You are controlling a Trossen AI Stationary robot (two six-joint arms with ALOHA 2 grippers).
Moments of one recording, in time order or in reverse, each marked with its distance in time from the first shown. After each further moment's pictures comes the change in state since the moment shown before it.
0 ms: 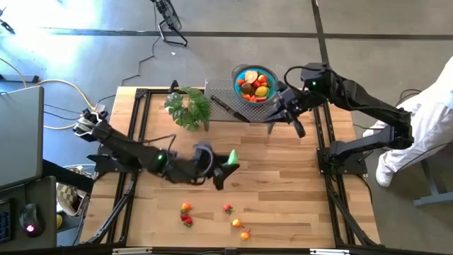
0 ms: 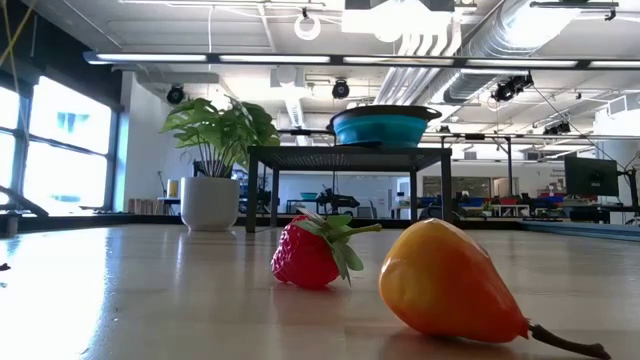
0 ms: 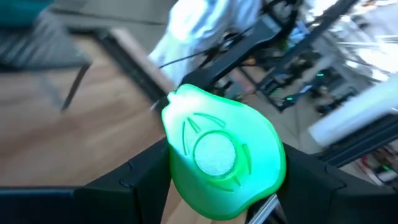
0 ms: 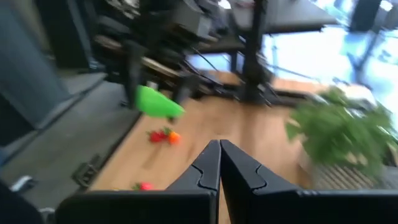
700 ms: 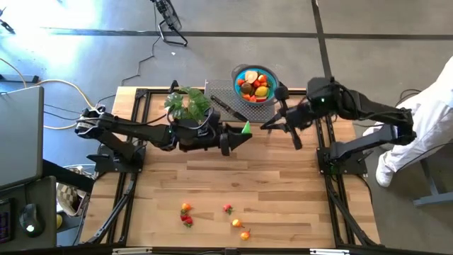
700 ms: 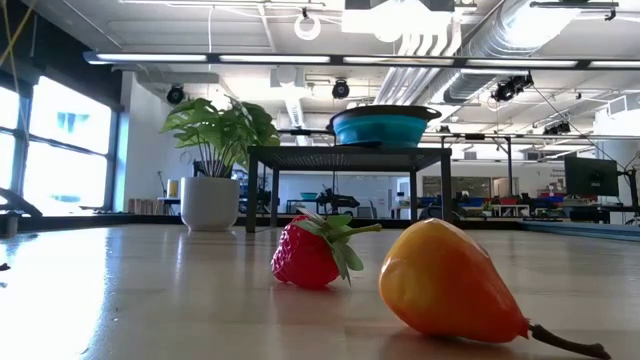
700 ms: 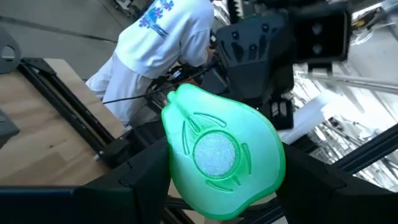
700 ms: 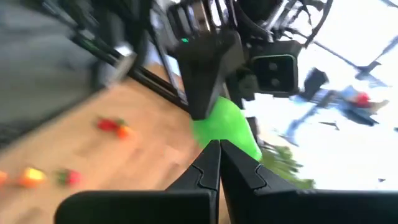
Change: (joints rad) left arm 0.282 0.000 0.001 0.302 0.400 0.065; right arm 0.243 -0.026 0.000 0.097 0.304 -0.324
